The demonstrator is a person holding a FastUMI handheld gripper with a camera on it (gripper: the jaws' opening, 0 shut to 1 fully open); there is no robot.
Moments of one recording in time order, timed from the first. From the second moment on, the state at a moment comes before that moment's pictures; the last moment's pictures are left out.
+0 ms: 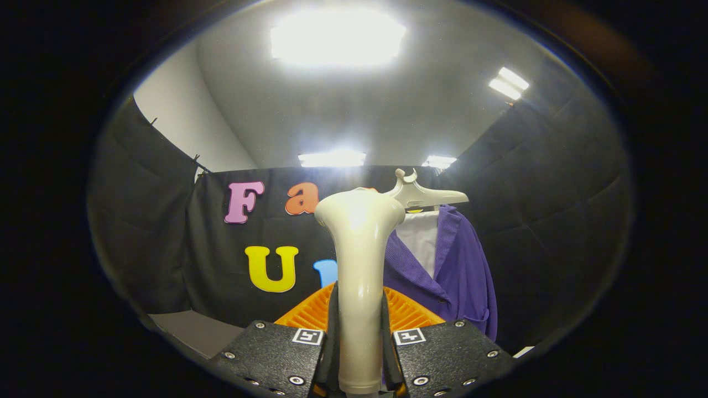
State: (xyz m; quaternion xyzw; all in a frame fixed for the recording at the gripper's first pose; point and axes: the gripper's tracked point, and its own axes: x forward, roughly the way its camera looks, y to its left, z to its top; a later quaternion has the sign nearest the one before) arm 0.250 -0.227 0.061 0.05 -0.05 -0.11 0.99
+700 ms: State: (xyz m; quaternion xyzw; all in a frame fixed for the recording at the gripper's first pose) arm 0.335 -0.285 -0.020 0.06 0.01 -0.14 0.99
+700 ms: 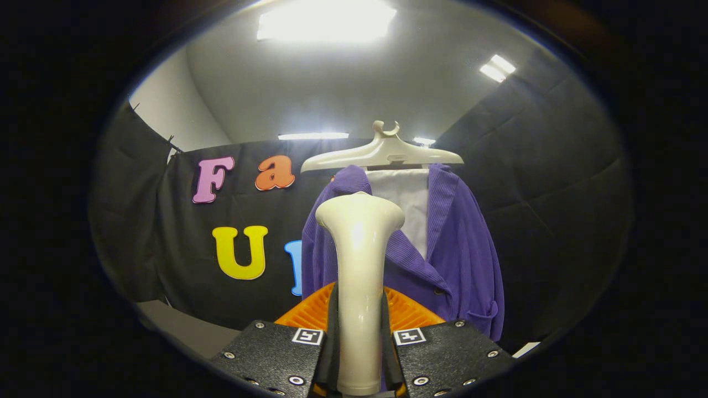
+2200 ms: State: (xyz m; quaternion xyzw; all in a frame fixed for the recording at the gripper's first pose) arm 0.241 -0.228 -0.264 0.07 0.19 -0.12 0.97
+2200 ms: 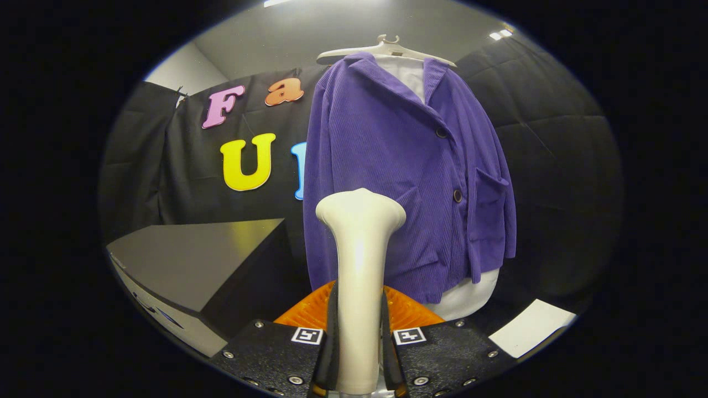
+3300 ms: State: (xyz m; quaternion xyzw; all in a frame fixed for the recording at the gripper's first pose) arm 0.180 -0.216 -0.207 0.05 0.15 -0.11 0.98
